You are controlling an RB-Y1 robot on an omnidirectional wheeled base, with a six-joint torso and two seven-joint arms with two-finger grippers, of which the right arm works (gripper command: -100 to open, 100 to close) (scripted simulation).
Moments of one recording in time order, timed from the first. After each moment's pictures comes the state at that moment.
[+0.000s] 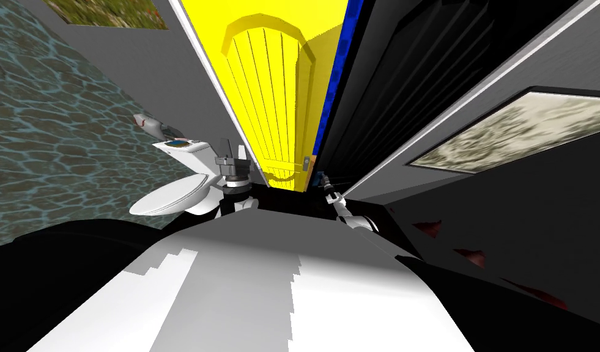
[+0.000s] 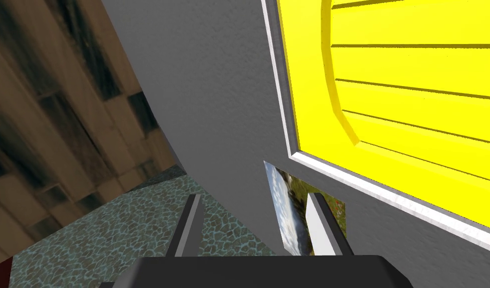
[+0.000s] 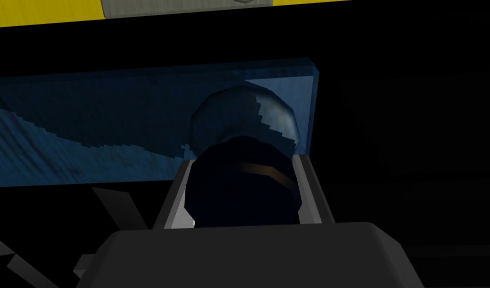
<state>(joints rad) -0.45 -0.28 0.06 -0.62 0.34 -0.62 -0.59</state>
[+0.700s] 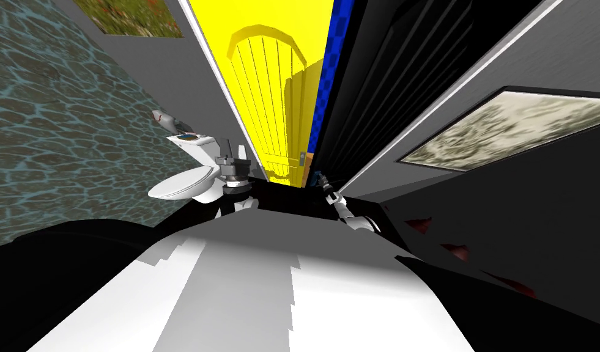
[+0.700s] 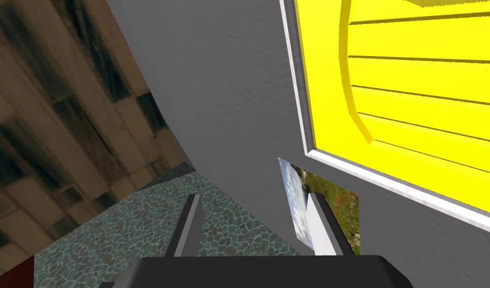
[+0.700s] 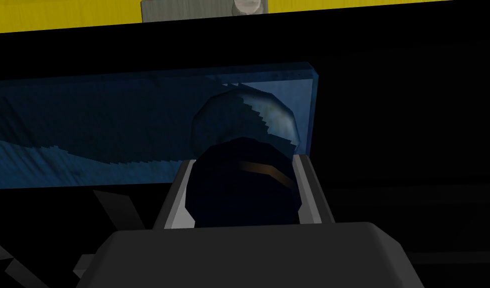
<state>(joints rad) -0.43 -0.31 0.14 -0.67 0.41 -0.67 -0.70</state>
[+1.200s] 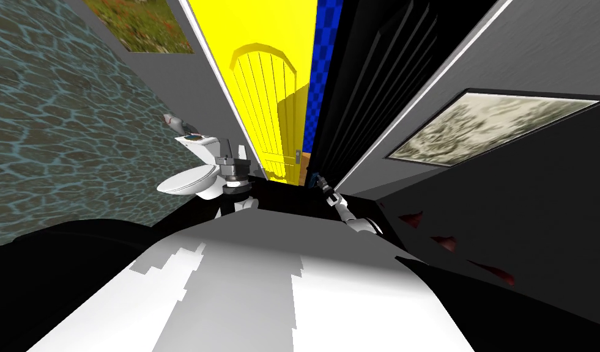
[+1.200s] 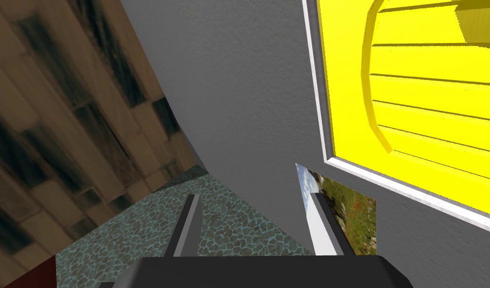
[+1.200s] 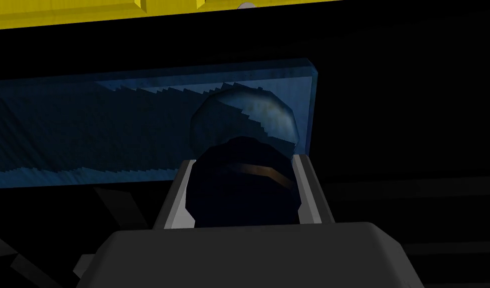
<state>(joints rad) -0.40 -0.34 0.20 -0.71 0.46 -0.72 -0.78</state>
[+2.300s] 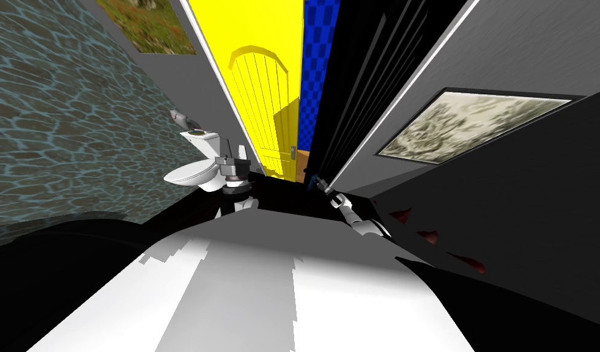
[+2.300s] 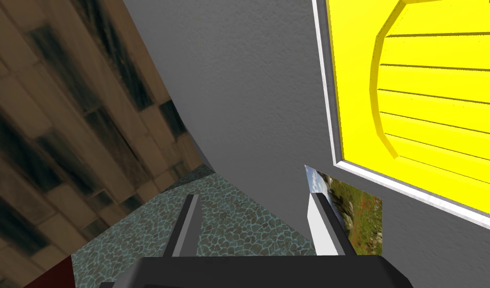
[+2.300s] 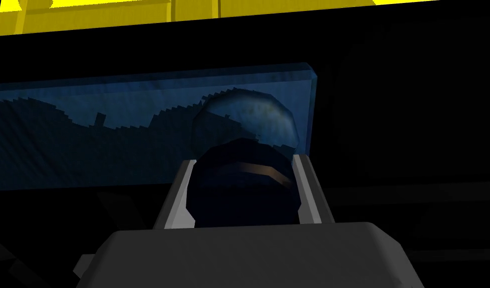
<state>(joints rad) -0.37 -0.42 0.26 -0.73 0.53 -0.90 -0.90</state>
